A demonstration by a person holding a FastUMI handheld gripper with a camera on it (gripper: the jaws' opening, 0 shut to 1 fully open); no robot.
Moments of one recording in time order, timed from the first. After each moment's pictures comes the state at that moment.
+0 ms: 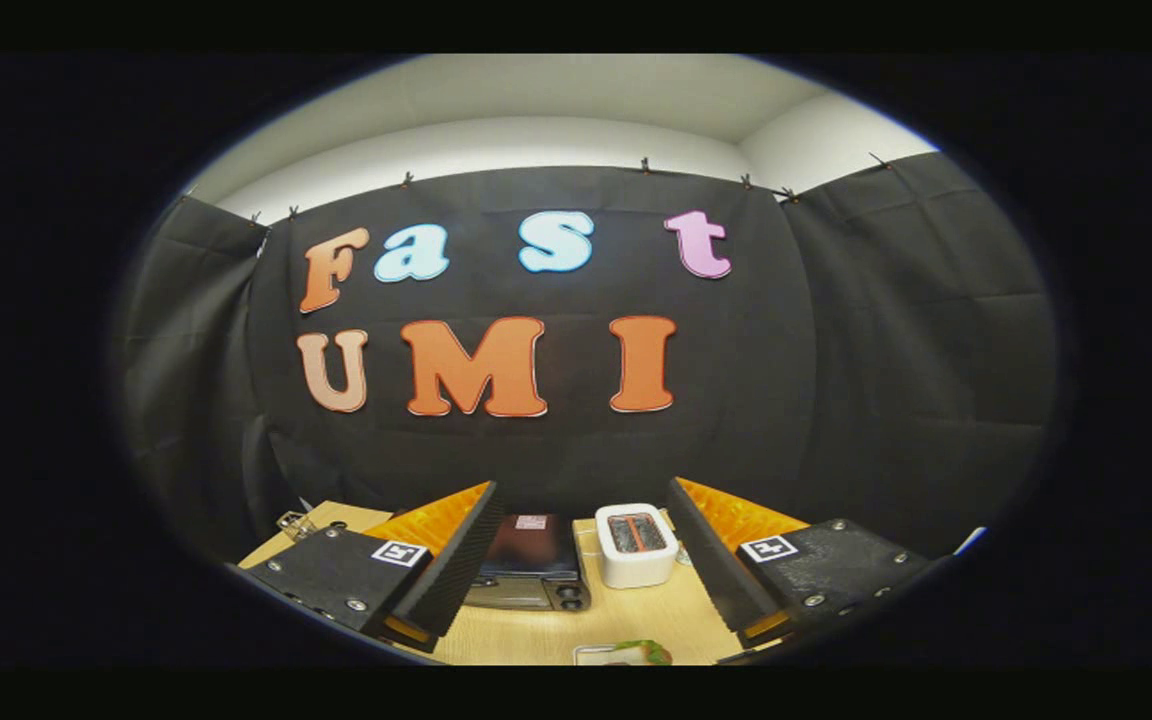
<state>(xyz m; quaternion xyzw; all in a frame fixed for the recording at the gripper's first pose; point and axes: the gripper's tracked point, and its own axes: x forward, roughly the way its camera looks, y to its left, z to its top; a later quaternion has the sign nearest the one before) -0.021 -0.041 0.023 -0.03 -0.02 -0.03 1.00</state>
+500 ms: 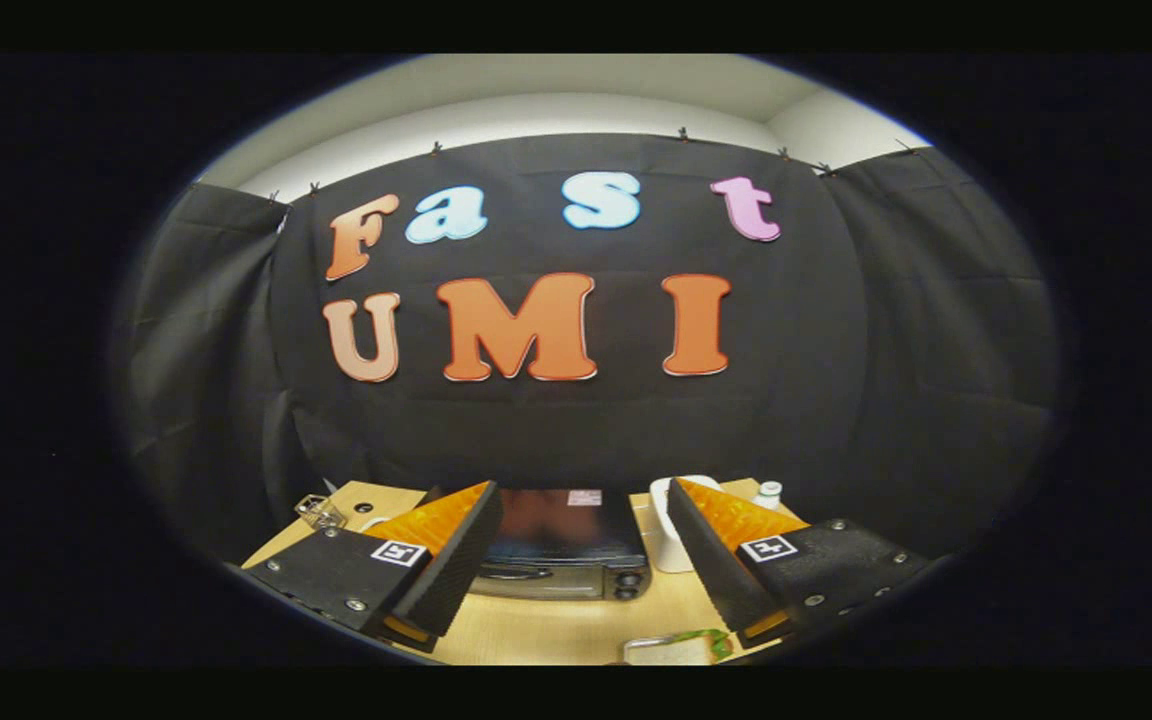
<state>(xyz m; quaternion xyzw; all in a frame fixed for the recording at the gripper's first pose) 0.024 0.041 -0.044 -0.04 0.04 0.03 1.00</state>
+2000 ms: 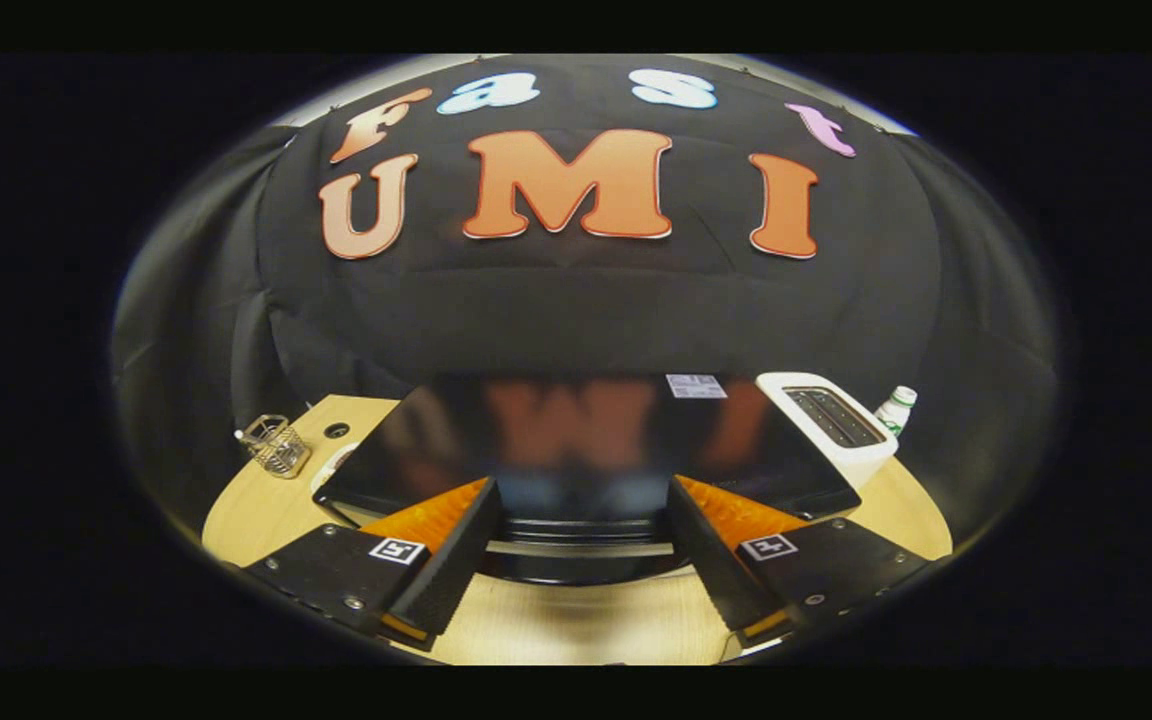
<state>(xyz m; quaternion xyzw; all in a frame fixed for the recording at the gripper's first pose) 0.126 0.110 -0.240 -0.07 0.19 0.02 0.98</state>
